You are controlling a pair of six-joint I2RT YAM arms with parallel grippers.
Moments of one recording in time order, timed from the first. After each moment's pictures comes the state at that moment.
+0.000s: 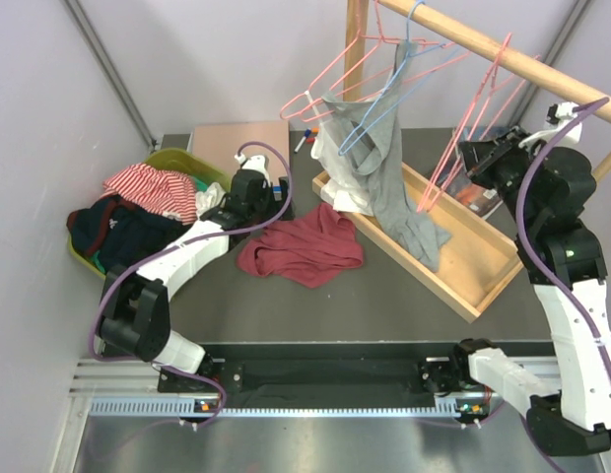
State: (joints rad) left arm -0.43 1.48 1.04 -0.14 -0.09 -0.42; right arm 0.20 0.95 1.42 -0.52 0.06 0.57
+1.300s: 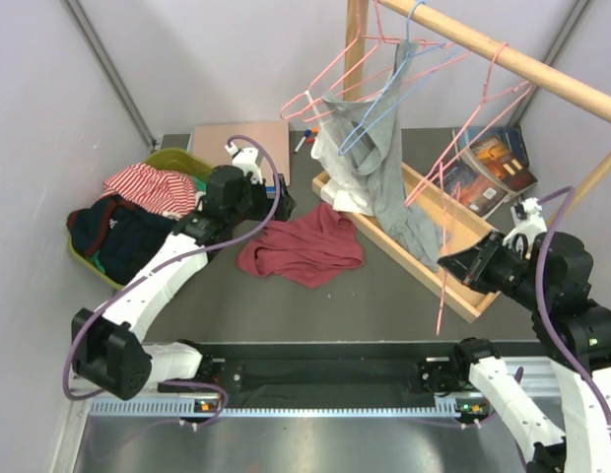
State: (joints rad) left arm -0.43 1.27 1.05 -0.22 0.06 -0.32; right arm 0.20 0.59 1.22 -1.10 -0.26 0.65
